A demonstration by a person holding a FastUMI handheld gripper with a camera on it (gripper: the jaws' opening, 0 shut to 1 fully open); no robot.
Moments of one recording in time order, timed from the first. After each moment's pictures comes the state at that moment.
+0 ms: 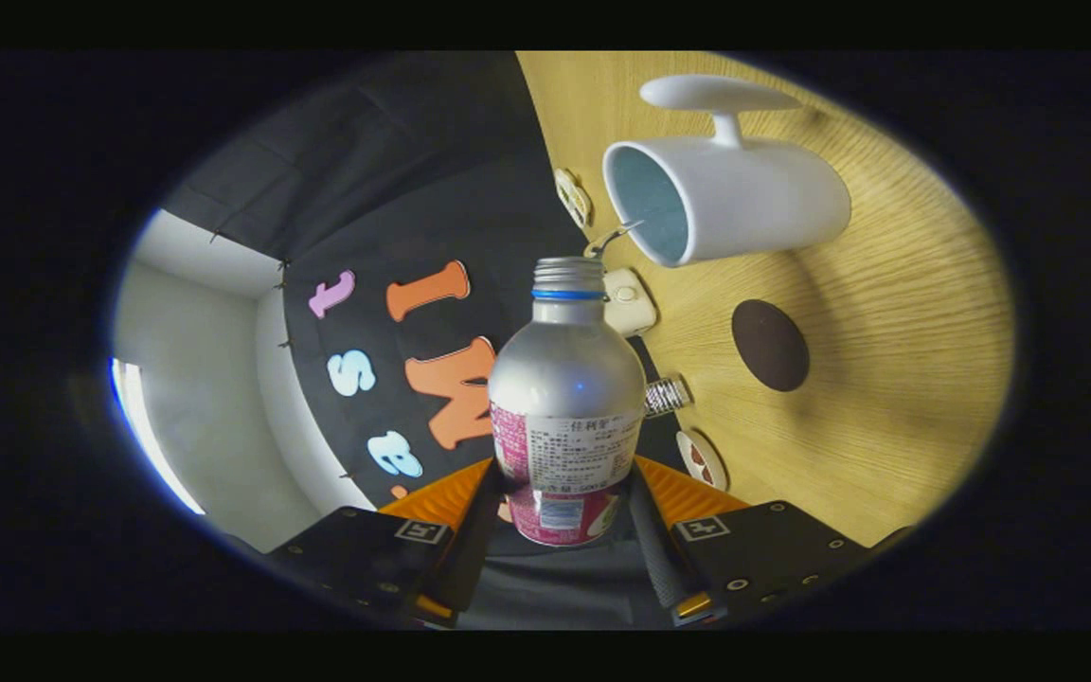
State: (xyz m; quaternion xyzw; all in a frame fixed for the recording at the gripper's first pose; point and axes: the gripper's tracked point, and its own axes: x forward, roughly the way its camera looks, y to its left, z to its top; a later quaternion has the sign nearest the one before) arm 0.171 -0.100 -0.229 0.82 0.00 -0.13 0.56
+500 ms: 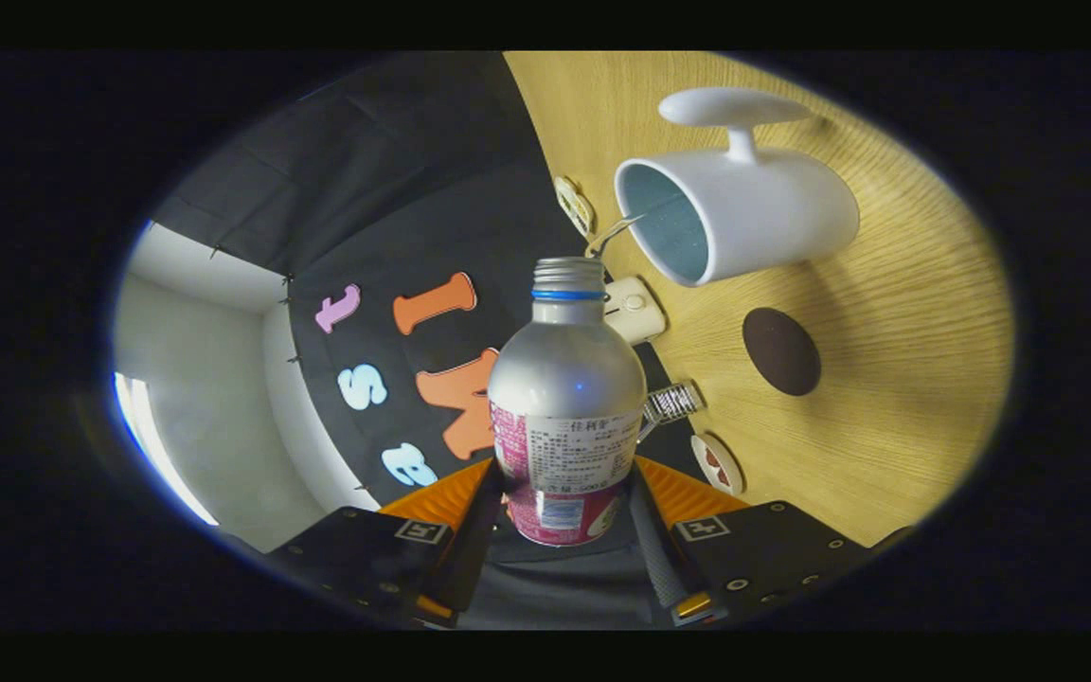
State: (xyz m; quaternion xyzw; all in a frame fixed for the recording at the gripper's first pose) arm 0.166 -0.110 -0.230 0.82 -0.01 -0.13 0.55
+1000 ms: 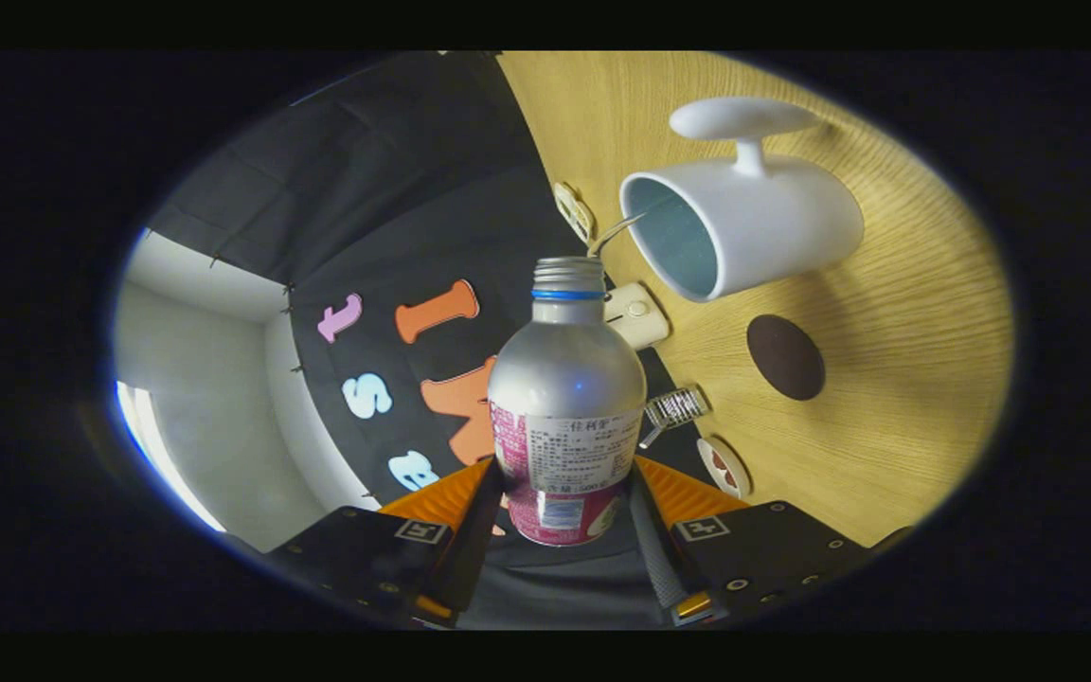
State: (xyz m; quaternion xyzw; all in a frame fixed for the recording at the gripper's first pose) arm 0.180 -0.116 -0.223 0.83 -0.03 -0.14 0.54
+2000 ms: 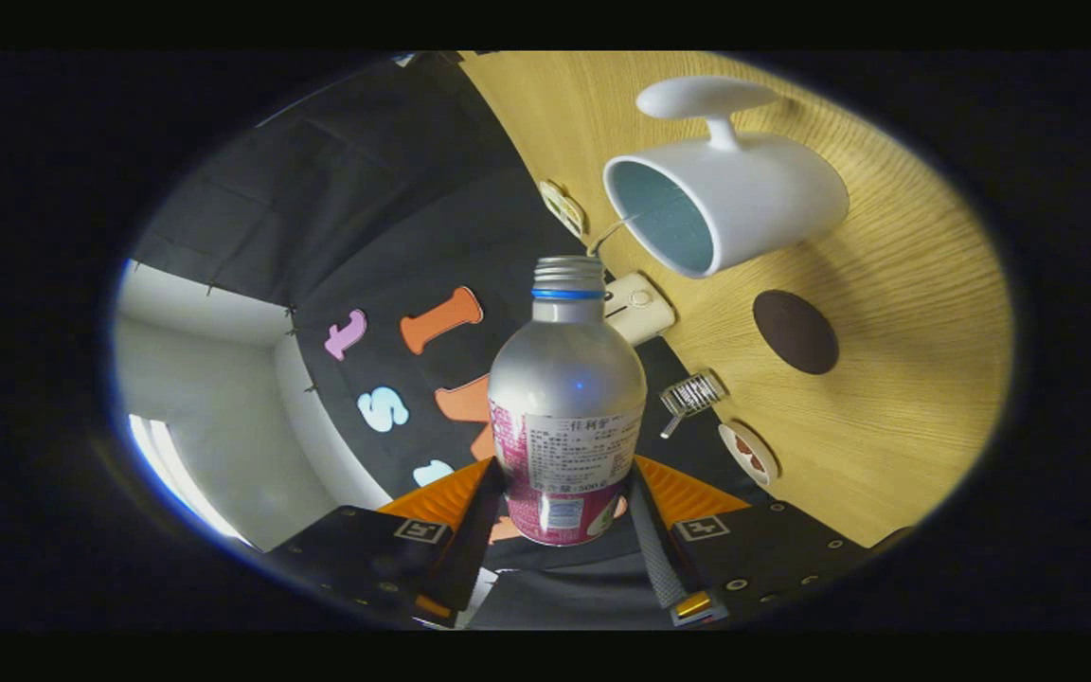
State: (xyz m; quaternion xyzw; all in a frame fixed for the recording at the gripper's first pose) arm 0.183 -0.119 -0.207 0.86 -0.04 -0.13 0.50
